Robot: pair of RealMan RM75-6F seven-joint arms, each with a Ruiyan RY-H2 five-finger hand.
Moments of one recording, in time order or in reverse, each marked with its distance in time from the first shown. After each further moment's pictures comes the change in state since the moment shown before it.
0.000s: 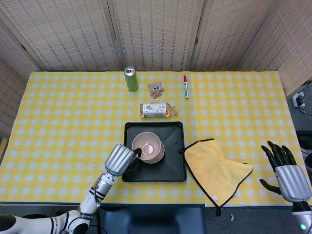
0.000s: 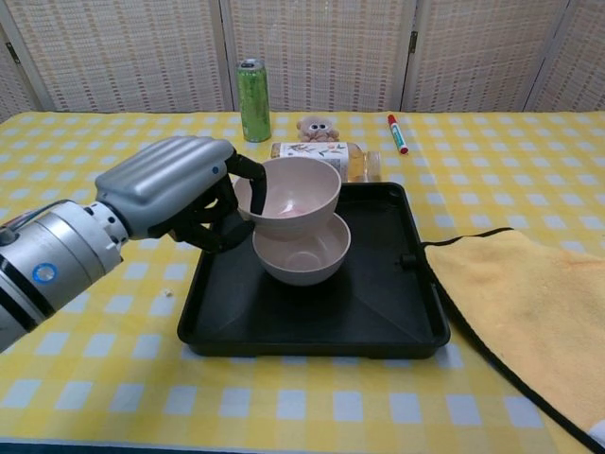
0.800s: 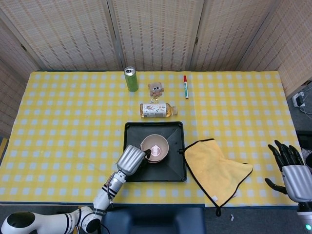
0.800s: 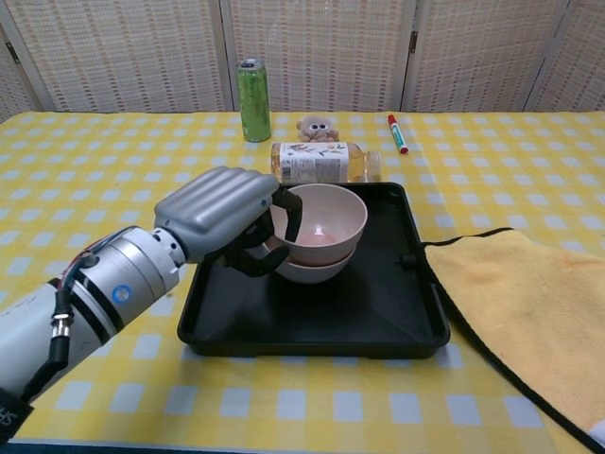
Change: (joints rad) left arm -0.054 -0.132 -0.016 0.174 -0.031 -0.063 -0.005; right arm -0.012 0.010 0.010 0.014 0.020 0.007 0.027
